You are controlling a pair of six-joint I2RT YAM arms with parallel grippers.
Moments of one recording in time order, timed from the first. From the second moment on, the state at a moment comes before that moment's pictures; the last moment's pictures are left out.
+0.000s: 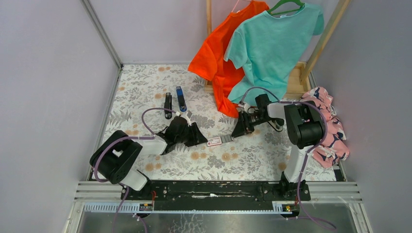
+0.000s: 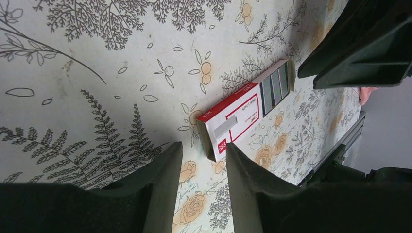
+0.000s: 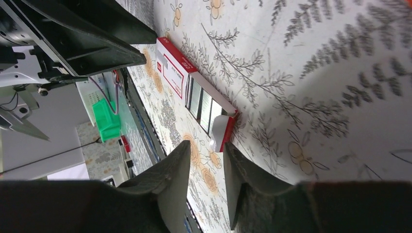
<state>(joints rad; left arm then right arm) -0.60 1.51 0.46 0.36 0.28 -0.87 0.22 1.94 1.00 -0.44 -1.03 0.00</state>
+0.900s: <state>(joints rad) -0.60 1.53 0.46 0.38 0.29 -0.87 0.23 1.98 1.00 -0.43 -0.98 0.03</state>
